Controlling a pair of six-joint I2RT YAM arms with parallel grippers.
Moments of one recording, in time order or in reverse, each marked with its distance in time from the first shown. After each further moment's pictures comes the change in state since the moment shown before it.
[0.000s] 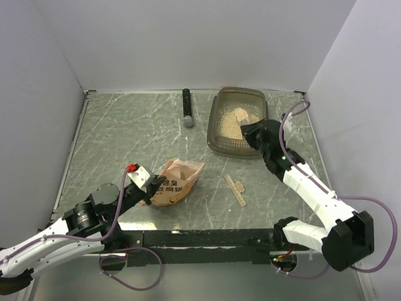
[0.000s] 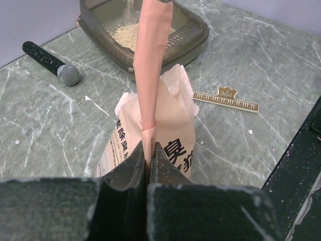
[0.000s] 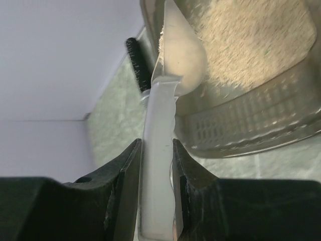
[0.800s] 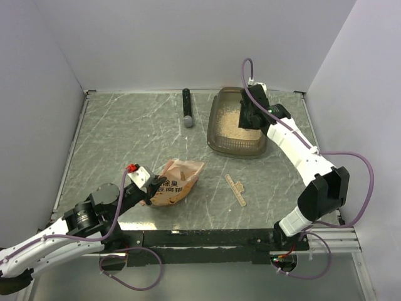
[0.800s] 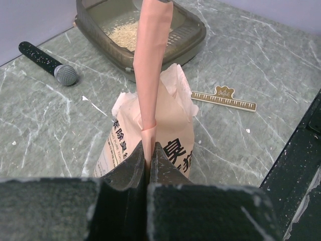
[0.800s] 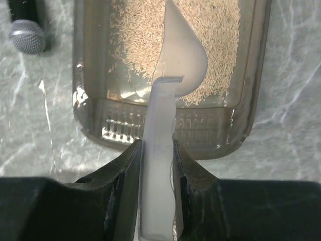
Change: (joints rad) left arm 0.000 -0.005 0.000 -0.005 0.008 -0.003; right arm 0.004 0.455 0.656 -0.610 0.018 -0.747
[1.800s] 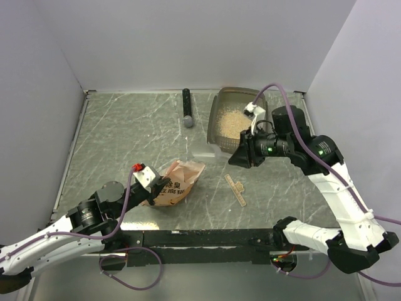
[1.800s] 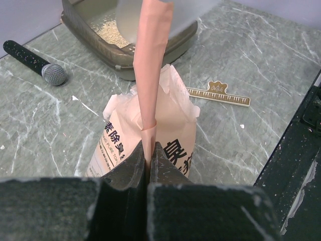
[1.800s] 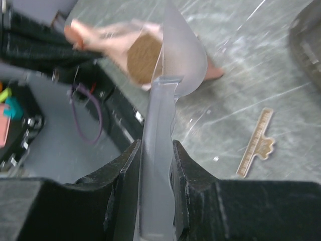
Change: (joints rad) left arm 0.000 0.058 0.000 0.029 0.044 0.001; right arm 0.118 -0.478 -0.007 -0.299 -0.794 -0.229
